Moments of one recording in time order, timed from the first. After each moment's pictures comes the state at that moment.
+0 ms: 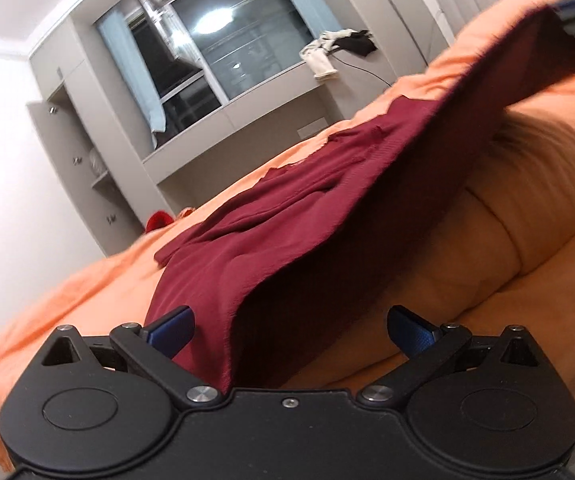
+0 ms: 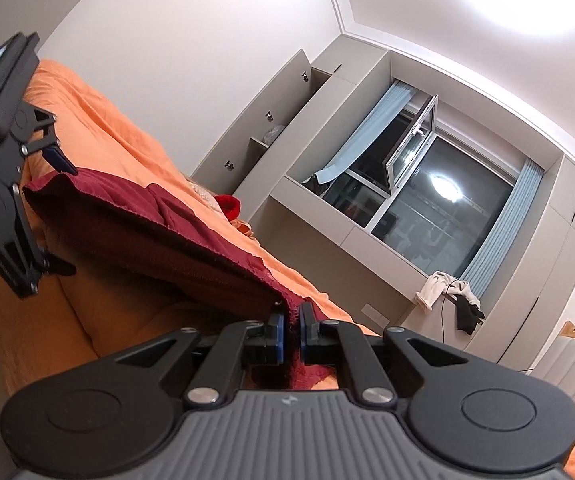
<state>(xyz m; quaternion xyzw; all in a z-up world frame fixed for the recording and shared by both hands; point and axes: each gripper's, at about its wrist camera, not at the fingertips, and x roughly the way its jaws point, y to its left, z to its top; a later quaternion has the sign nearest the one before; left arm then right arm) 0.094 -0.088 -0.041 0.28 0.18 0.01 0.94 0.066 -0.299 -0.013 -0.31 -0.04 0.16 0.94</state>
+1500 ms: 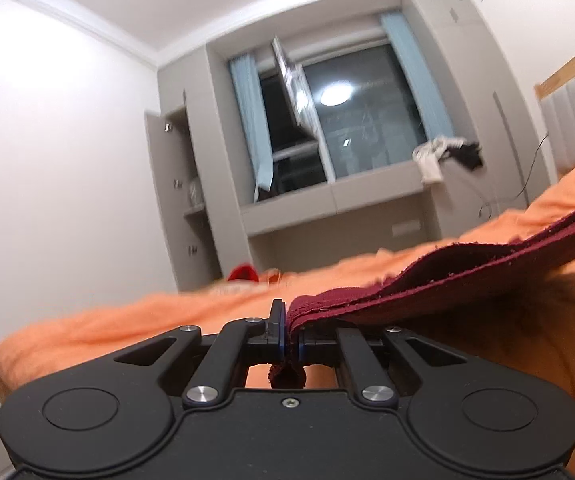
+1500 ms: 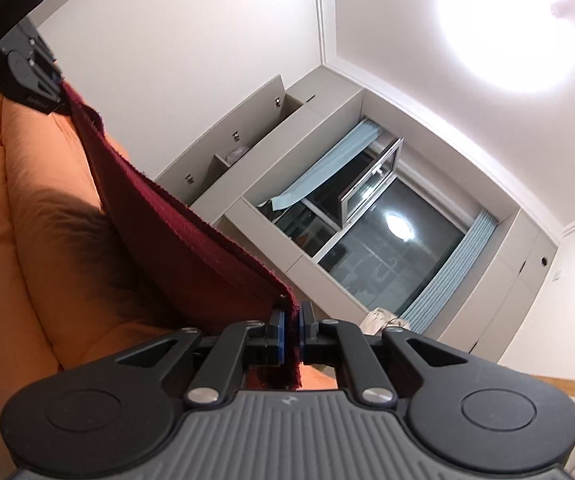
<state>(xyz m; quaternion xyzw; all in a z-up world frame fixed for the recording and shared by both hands) 0.022 -0.017 0.057 0.14 0.01 0.10 0.98 -0.008 -0.304 0.016 -0.35 -0.10 0.09 0.93</state>
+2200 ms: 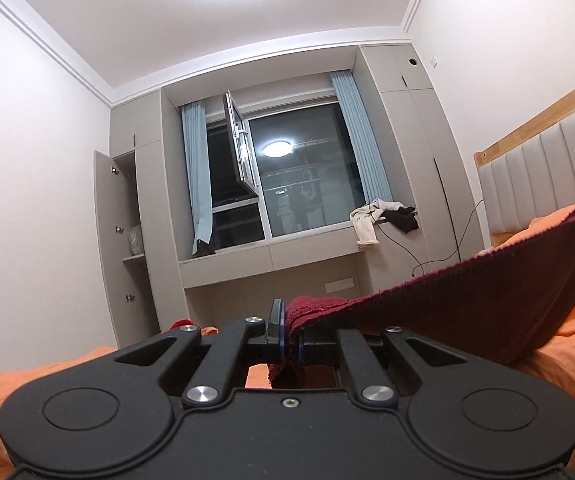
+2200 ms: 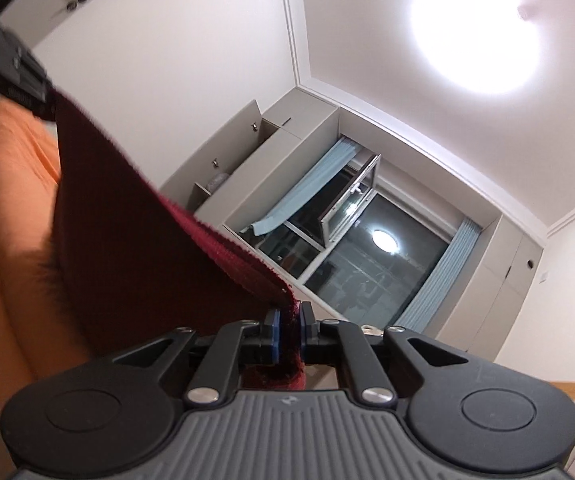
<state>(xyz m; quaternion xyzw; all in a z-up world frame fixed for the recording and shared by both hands) -0.038 -0.013 0.130 0.12 -0.05 -0.01 0.99 0.000 -0.332 0.059 -0.33 -0.13 0.08 0.93</state>
